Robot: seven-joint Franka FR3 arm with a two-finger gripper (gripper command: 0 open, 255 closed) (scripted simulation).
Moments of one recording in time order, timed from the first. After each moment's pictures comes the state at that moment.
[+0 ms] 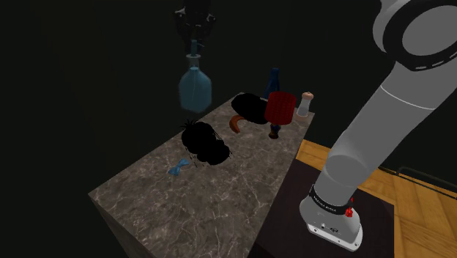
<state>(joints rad) -0.09 -0.16 0.32 -1.54 0.08 1.56 0.31</state>
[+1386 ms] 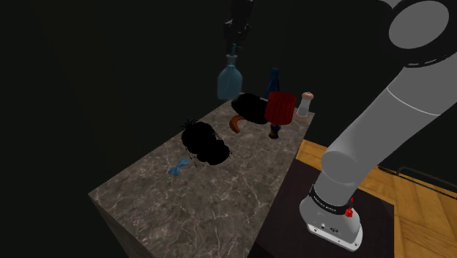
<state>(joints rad) -0.24 -0.23 0.07 -1.70 0.11 1.62 -0.10</state>
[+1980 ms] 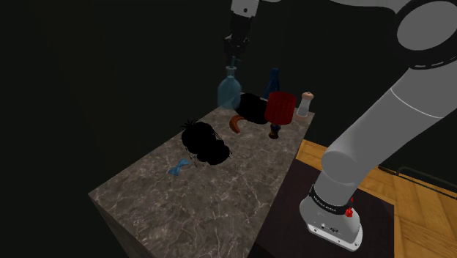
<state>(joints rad) -0.24 -0.26 0.07 -1.86 0.11 1.74 -0.11</state>
